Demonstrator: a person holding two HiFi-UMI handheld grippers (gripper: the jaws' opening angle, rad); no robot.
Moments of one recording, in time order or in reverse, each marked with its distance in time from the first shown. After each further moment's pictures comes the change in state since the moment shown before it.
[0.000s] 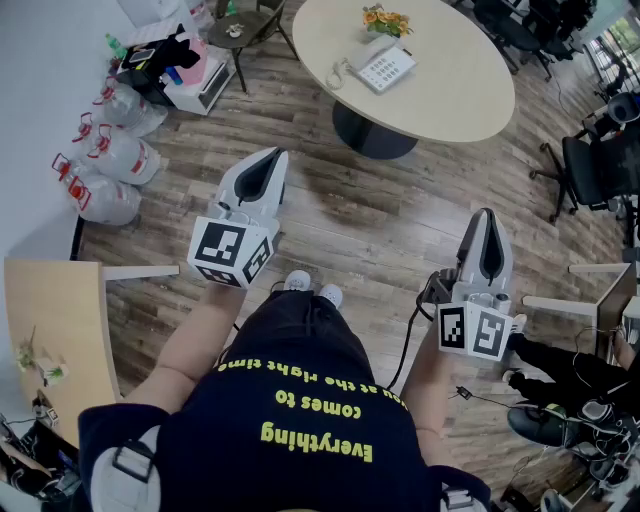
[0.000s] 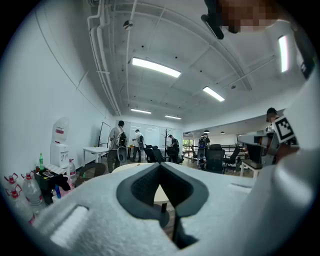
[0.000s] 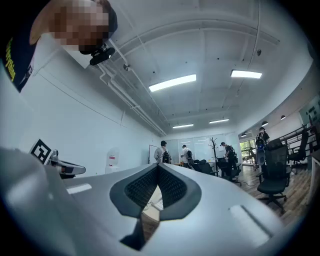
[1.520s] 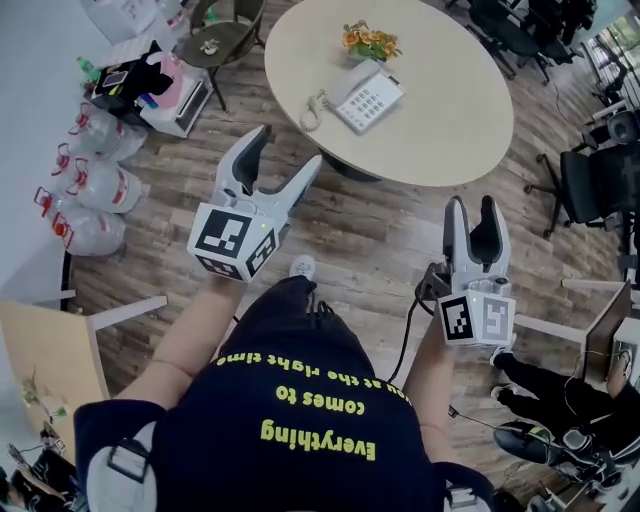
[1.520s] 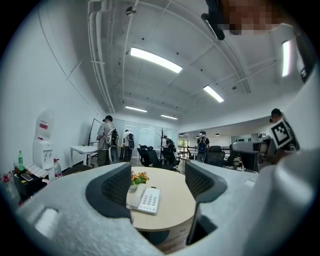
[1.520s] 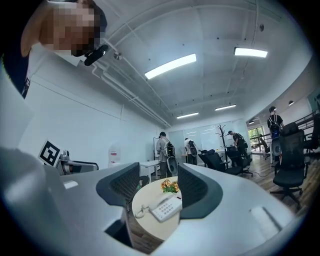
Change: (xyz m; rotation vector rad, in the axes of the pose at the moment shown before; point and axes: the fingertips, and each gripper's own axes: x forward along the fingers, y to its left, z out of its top) left arm 0.205 0.040 0.015 -0.014 -0.004 -0.076; right arm 0.192 -0.058 -0.046 0.064 0.094 0.092
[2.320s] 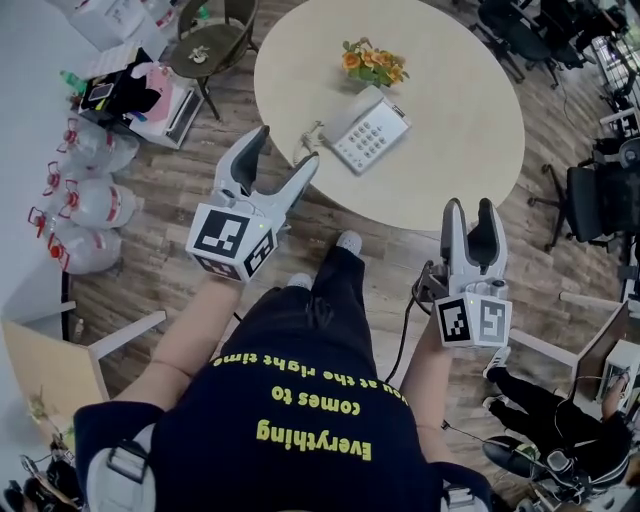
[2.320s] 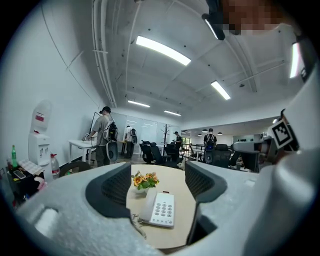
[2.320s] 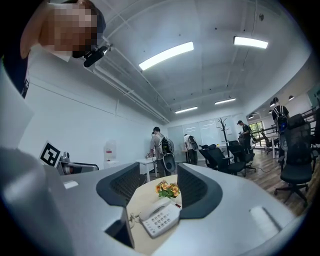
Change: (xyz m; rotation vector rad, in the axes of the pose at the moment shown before) left arm 0.128 0.081 -0.014 -0.031 0.047 0.007; right arm 0.143 -0.047 -0.025 0.033 0.042 -0.010
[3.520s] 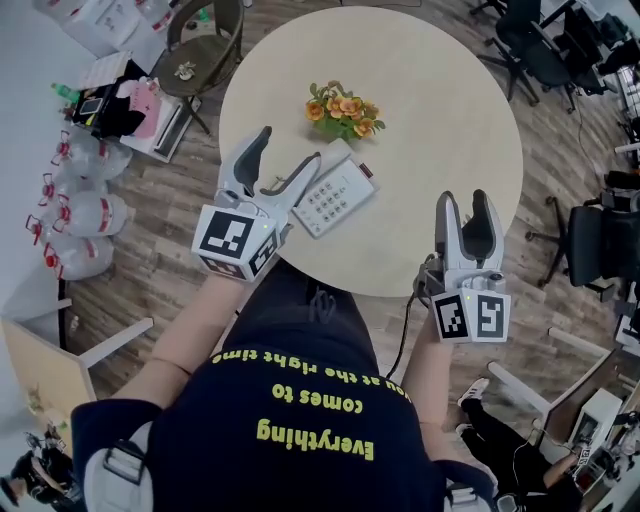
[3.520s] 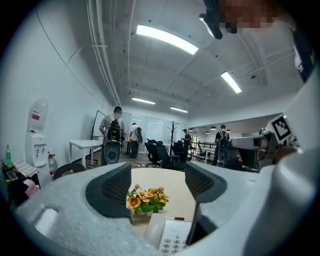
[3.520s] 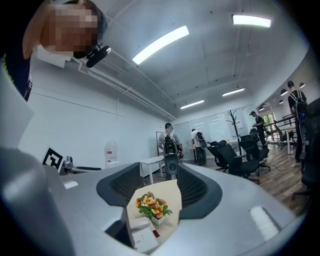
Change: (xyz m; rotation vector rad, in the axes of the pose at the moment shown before) left arm 0.205 0.027 0.011 -0.001 0.018 0.088; right arm 0.186 -0.126 0.013 0.026 0.027 0.126
